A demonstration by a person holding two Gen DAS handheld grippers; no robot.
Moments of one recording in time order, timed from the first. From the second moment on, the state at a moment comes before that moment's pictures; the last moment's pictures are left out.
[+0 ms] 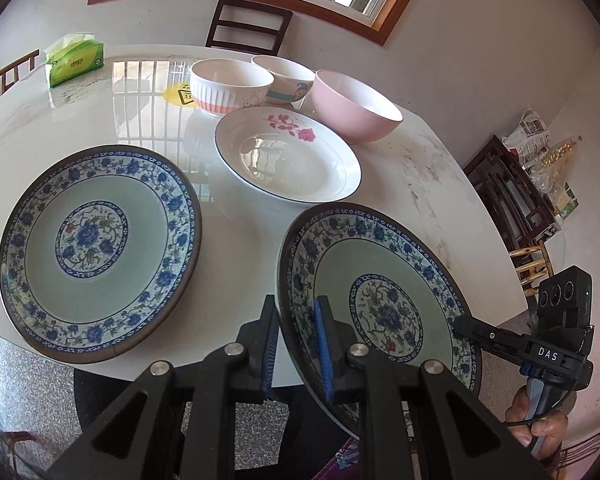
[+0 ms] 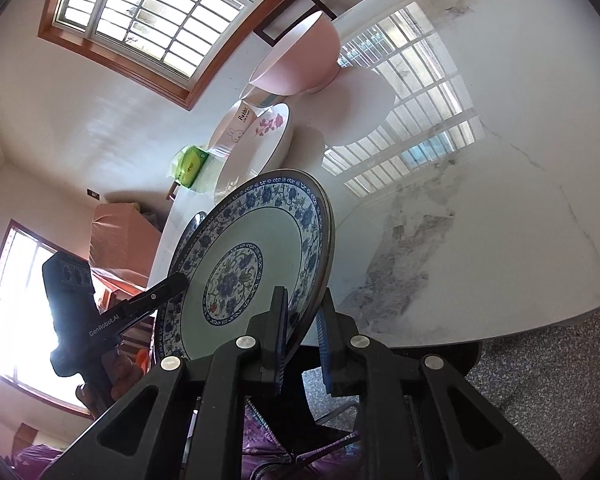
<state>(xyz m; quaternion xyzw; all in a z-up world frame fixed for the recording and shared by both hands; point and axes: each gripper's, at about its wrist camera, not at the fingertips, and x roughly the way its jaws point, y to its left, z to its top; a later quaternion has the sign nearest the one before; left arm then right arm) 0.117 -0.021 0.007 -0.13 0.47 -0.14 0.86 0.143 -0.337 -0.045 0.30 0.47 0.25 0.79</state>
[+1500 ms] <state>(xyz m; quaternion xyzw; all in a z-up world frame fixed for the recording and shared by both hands) 0.096 0.159 -0.003 -0.23 0.42 0.00 0.88 0.210 -0.147 -0.035 0.18 0.50 0.34 0.77</state>
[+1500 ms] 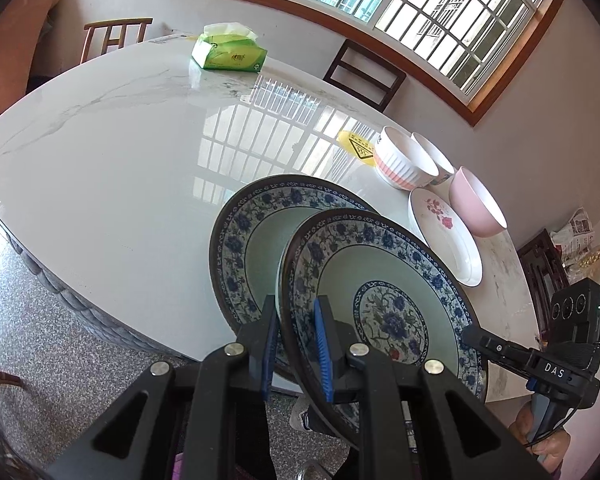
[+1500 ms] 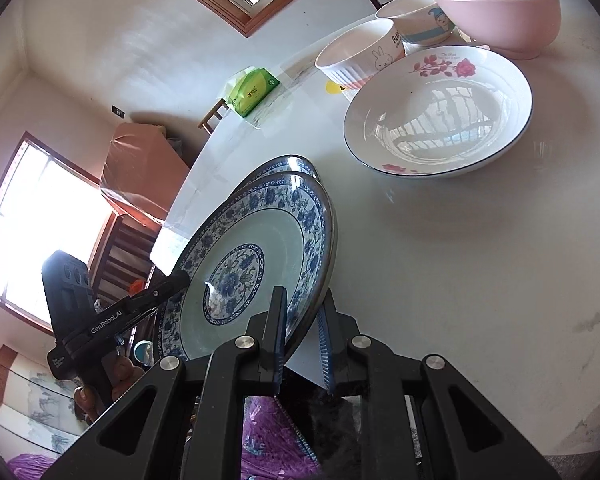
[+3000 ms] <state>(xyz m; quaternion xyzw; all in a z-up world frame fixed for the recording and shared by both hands) 0.123 0.186 -0.026 -0.20 0.40 0.05 0.89 0.202 -0.097 -0.022 0.06 0.47 0.31 0.82</state>
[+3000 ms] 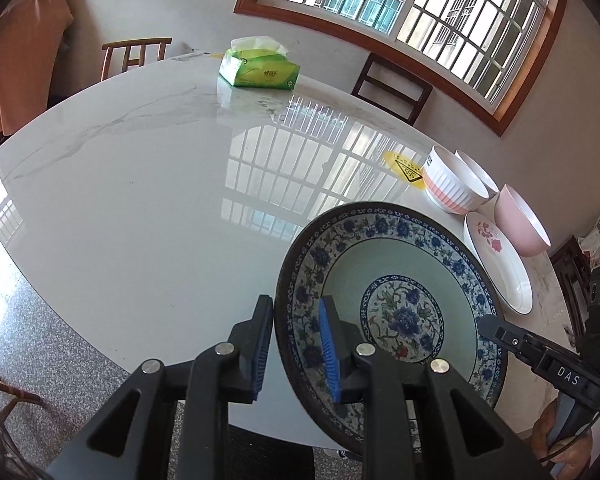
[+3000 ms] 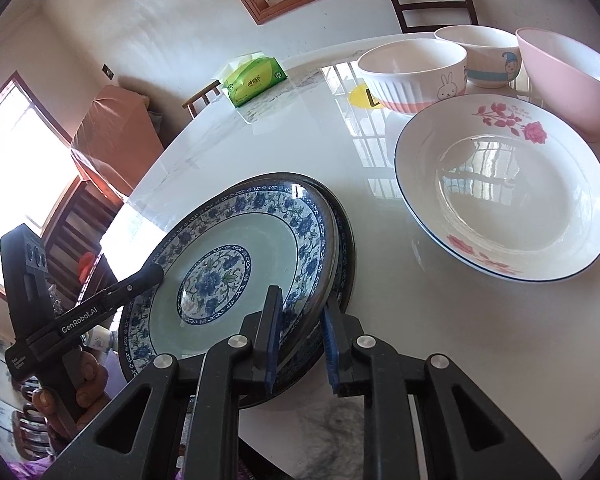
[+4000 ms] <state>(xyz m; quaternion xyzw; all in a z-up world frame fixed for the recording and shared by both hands) 0.140 0.114 0.006 -0.17 0.40 -0.09 0.90 0.206 -0.212 -0.018 0.15 0.41 0.22 0.87</state>
